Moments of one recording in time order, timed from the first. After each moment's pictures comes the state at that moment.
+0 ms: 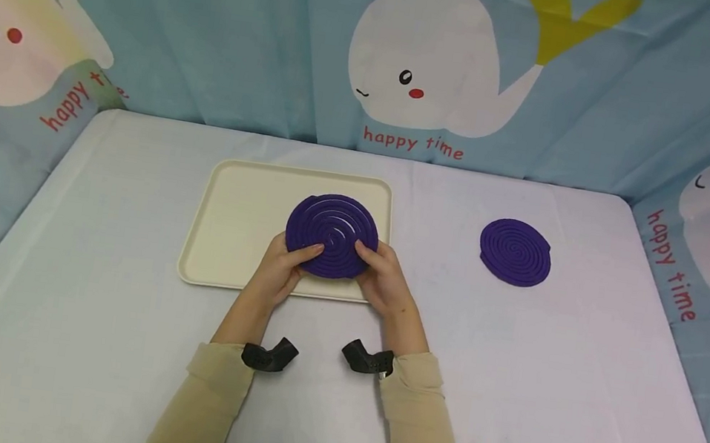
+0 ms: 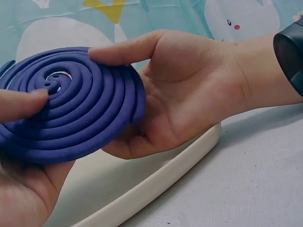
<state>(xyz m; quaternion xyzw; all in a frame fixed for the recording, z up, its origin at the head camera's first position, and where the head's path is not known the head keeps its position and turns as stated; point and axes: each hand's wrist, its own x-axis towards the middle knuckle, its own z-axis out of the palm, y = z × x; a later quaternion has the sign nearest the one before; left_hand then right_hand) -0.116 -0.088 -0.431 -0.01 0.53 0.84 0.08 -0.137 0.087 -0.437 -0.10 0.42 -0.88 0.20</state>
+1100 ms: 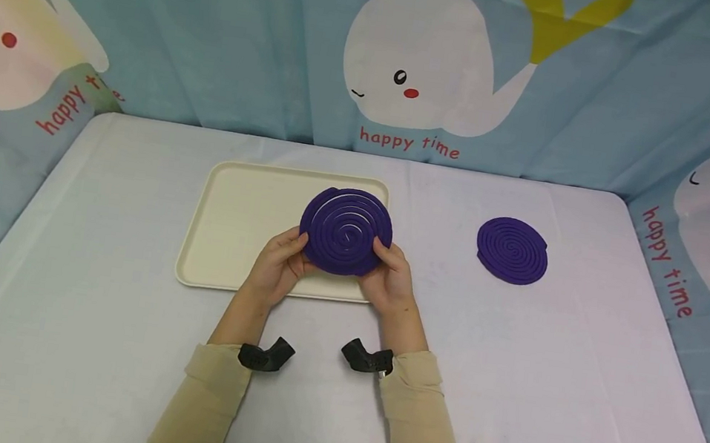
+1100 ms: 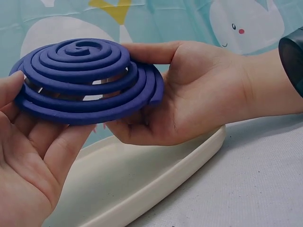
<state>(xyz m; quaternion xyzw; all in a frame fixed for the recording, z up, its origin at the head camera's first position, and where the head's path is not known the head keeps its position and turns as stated) -0.116 -0.091 -0.432 0.09 0.44 0.89 0.09 -0.139 0.092 -0.437 -0.11 0.19 -0.96 0.20</state>
